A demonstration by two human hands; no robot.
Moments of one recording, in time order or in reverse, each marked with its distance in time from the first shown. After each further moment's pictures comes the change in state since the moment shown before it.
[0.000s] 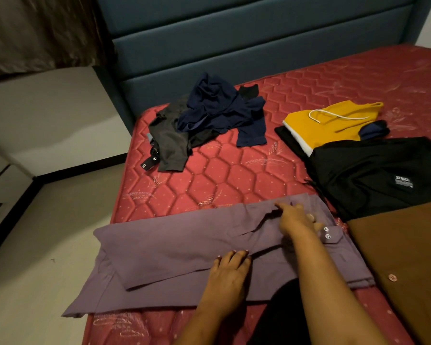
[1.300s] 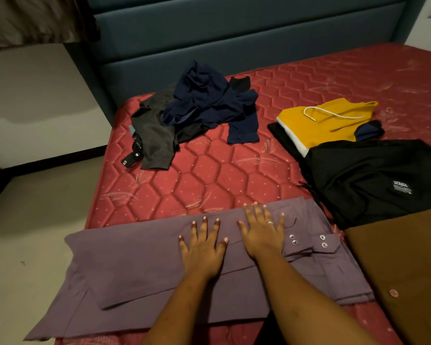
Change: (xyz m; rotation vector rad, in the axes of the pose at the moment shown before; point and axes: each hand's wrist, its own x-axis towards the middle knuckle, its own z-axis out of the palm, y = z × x) left_hand 0.077 -0.051 0.013 -0.155 -0.191 -0.520; right_hand 0.031 -0.021 0.085 -0.245 0.169 -0.282
